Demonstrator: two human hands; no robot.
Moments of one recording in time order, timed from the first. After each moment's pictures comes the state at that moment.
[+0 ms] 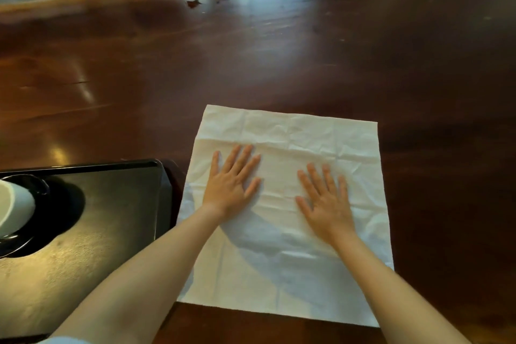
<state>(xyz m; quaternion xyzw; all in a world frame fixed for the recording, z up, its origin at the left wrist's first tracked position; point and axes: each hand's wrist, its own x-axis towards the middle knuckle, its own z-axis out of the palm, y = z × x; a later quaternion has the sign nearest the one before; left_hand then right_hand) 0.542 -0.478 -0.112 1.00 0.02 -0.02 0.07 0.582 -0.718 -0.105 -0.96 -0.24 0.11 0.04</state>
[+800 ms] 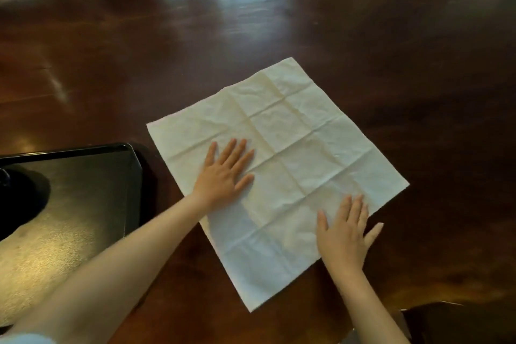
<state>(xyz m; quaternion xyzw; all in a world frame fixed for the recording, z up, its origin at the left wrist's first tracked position) 0.531 -0.511 -0.105 0.99 -0.06 -0.07 0.08 0.494 -0.776 -0.079 -0.98 0.09 0.15 0.04</state>
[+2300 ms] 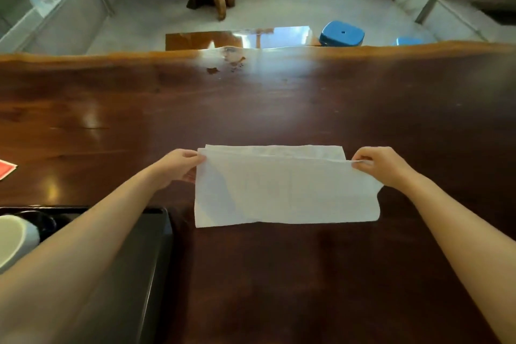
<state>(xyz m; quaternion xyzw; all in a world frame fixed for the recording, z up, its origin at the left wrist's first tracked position) 0.618 -0.343 0.026 0.77 0.29 -0.15 0.55 0.782 -0.745 0.063 -0.96 -0.18 0.16 0.16</state>
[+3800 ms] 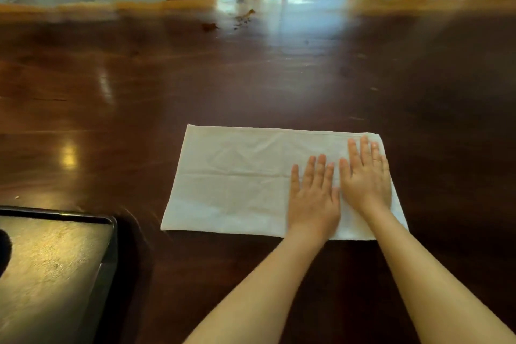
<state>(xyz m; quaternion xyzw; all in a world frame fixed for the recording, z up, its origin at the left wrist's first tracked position) 0.728 -0.609 -0.114 0.98 0.10 -0.02 0.15 0.821 -0.693 -0.120 -0.99 -0.15 0.03 0.05</state>
